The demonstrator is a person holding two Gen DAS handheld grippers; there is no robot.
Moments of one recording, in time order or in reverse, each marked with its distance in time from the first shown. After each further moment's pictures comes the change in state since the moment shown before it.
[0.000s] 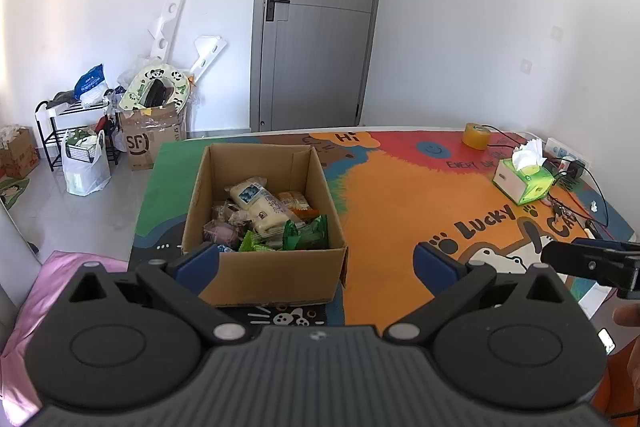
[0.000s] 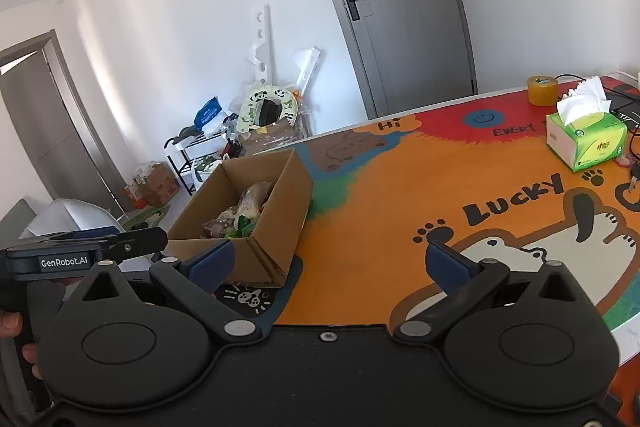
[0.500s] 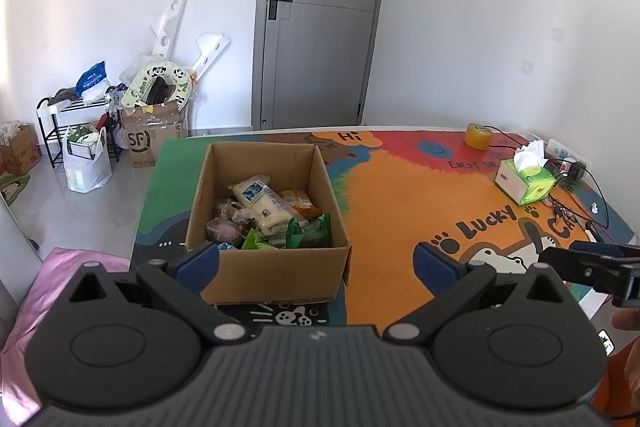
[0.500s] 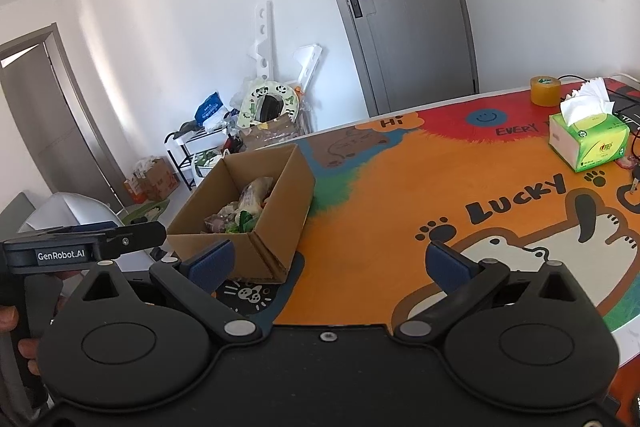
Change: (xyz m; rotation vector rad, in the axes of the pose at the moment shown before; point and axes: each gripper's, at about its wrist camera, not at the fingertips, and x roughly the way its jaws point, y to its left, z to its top) left arm 0.000 0.001 0.000 -0.008 0.005 0.003; right arm 0.001 0.004 -0.002 -0.014 0.008 -0.001
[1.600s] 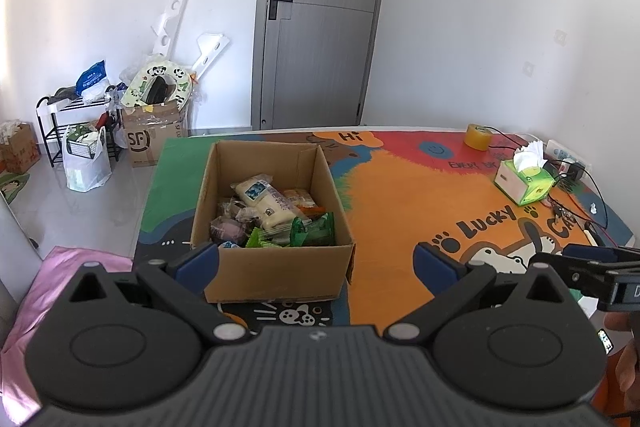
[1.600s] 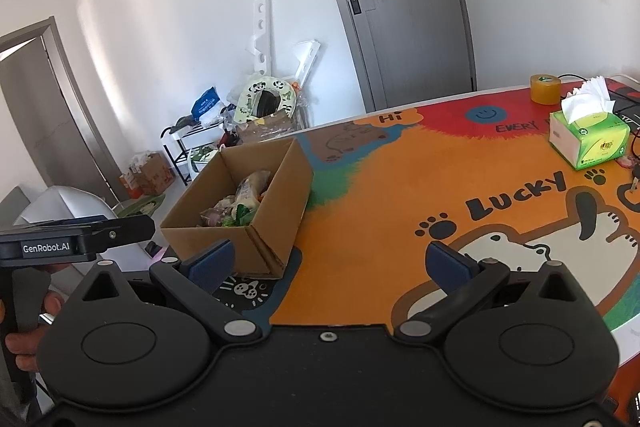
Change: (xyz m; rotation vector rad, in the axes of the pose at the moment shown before) left arm -0.004 0.010 -0.001 -0.004 0.000 -0.004; right arm 0.006 0.006 -0.003 -0.011 0.014 -0.015
